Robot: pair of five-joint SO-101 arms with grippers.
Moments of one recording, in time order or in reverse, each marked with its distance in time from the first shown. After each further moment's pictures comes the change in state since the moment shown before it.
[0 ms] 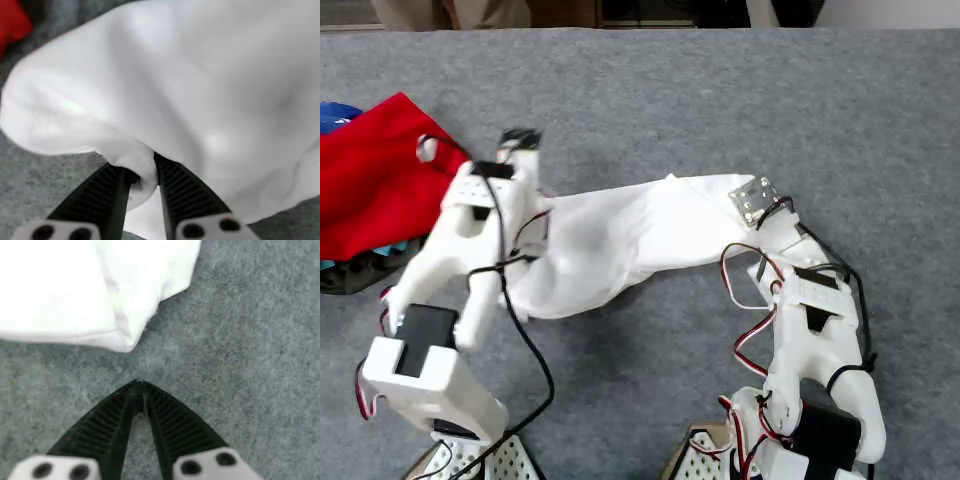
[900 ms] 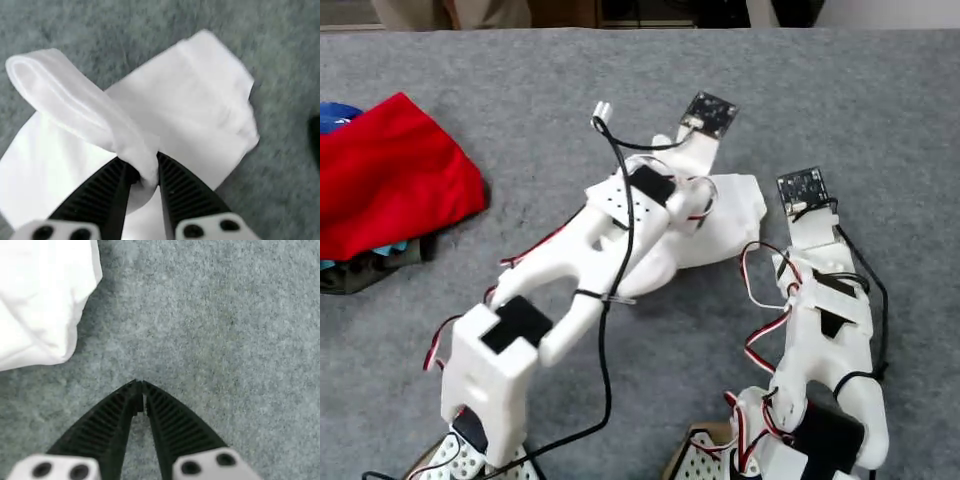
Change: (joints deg) left arm 28.0 16.7 -27.2 -19.5 4.6; right arm 6.2 -0.1 0.0 -4.7 -9.0
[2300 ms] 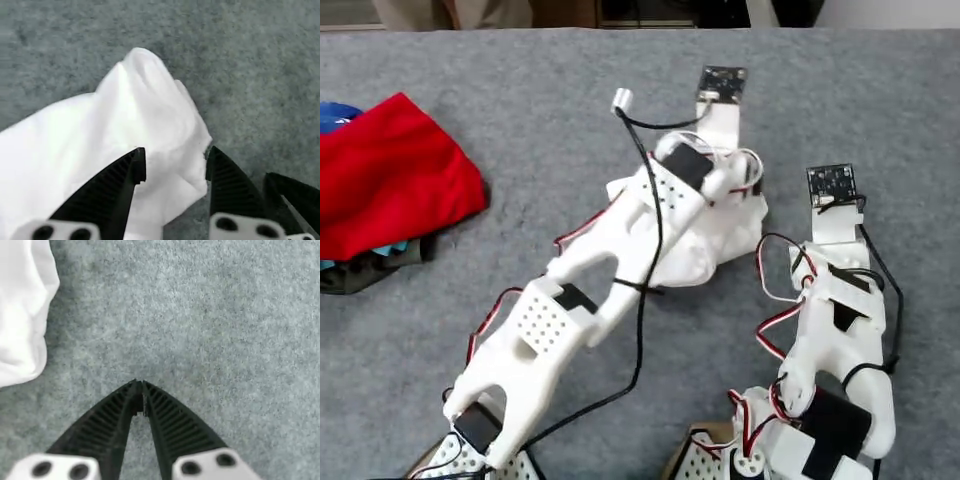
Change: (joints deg) left arm 1.5 24.9 -46.8 20.8 18.7; right arm 3.6 4.0 -4.3 0.4 -6.1
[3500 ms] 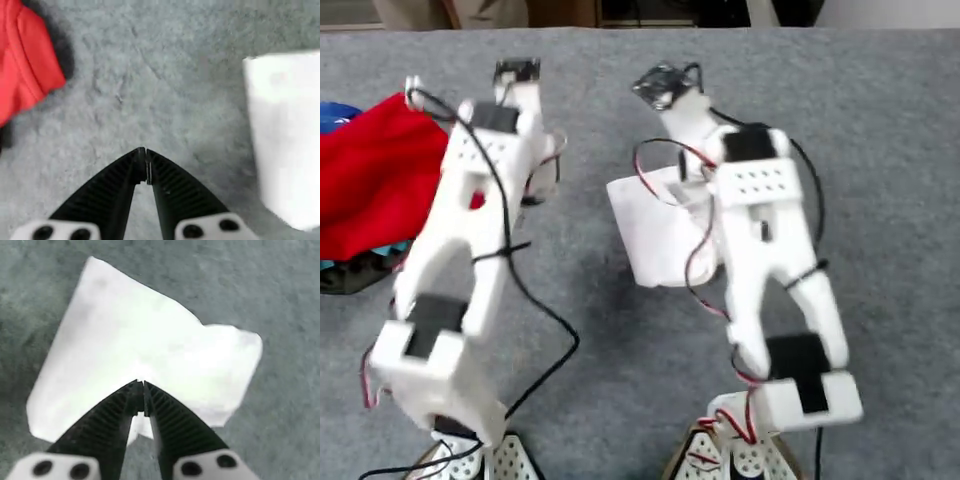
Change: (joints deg) left arm -30.2 -40.5 56.9 6.9 -15.4; right arm -37.5 17.7 -57.8 54.9 2.6
